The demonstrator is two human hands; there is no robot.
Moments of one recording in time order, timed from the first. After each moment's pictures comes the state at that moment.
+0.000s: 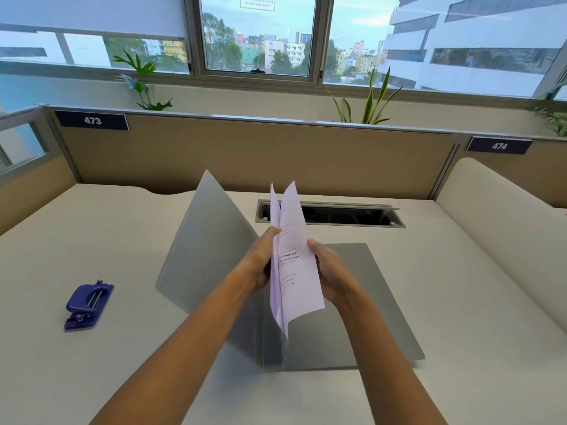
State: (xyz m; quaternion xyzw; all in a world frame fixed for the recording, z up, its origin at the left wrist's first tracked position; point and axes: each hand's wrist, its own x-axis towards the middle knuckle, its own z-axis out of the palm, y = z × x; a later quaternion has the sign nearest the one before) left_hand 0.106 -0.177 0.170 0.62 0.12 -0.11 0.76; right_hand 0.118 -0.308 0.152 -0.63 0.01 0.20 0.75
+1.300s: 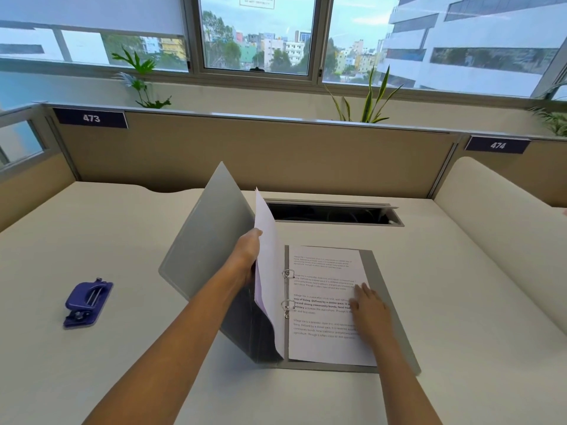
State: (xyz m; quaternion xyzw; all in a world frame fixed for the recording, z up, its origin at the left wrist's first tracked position) left_hand 0.094 -0.165 0.180 0.65 0.23 -0.05 0.72; right_hand 0.132 -0.411 0.016 -0.99 0.01 0.02 0.13
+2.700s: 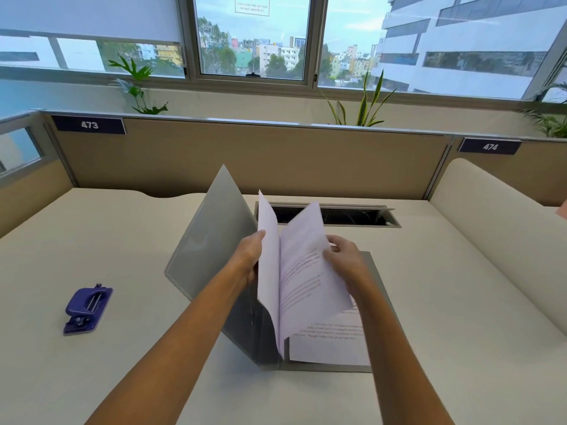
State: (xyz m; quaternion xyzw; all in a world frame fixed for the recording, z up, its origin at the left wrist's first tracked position) left_hand 0.095 -0.165 0.182 0.63 0.23 -0.07 0.73; right_hand 0.127 -0.338 0.157 -0.84 0.04 0.05 0.53
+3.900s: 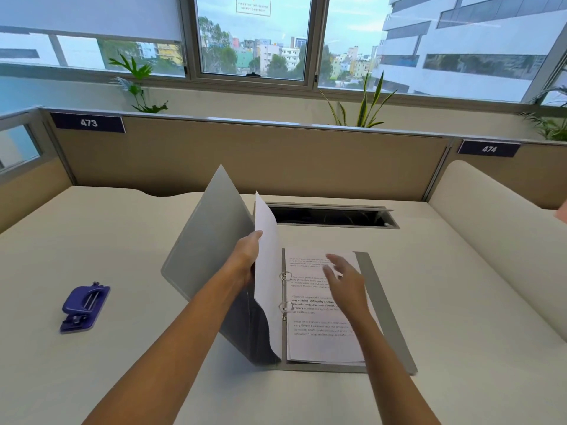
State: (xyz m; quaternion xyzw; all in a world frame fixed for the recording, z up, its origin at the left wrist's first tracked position) left_hand 0.096 -0.165 0.178 0.63 0.23 -0.06 0.74; right_hand 0.117 -0.351 0.095 -0.87 -0.02 -0.08 0.48
